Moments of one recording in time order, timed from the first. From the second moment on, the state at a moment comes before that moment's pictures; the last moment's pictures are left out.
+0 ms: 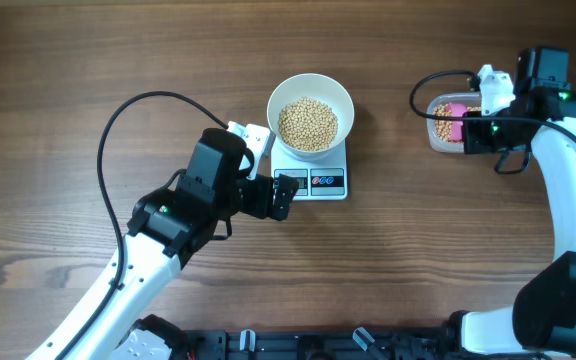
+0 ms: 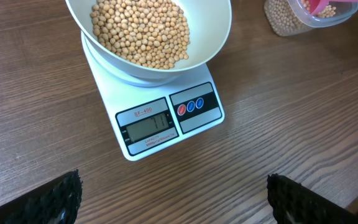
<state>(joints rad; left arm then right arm) -0.51 1.17 0.90 -0.59 0.19 -0.25 -0.17 1.62 1.33 -0.98 -0.16 -0.24</state>
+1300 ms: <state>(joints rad) -0.51 1.17 0.90 -0.59 0.19 -0.25 -0.35 1.62 1.25 -0.96 -0.39 -0.15</state>
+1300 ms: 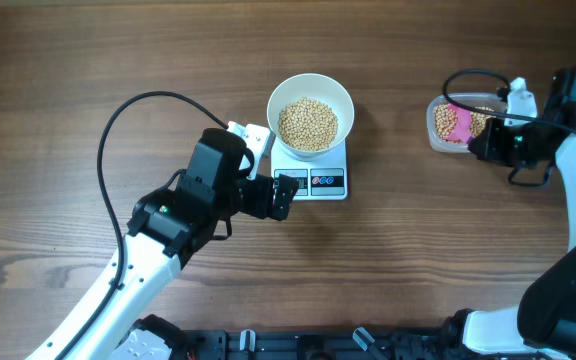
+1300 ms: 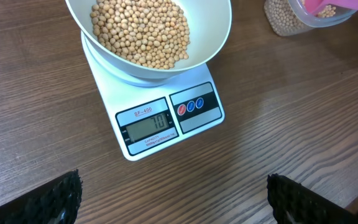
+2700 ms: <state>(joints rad) -0.51 1.17 0.90 -0.59 0.19 -0.25 -0.71 1.62 1.25 -1.01 -0.99 -0.05</state>
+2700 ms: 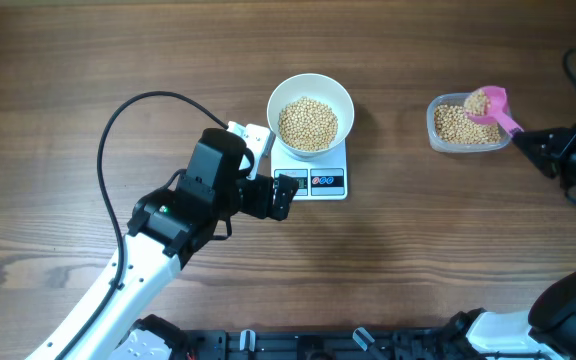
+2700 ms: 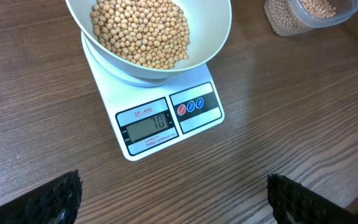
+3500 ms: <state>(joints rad) -0.51 1.17 0.90 -0.59 0.19 -0.25 -0.24 1.62 1.25 -1.00 -1.21 -0.01</state>
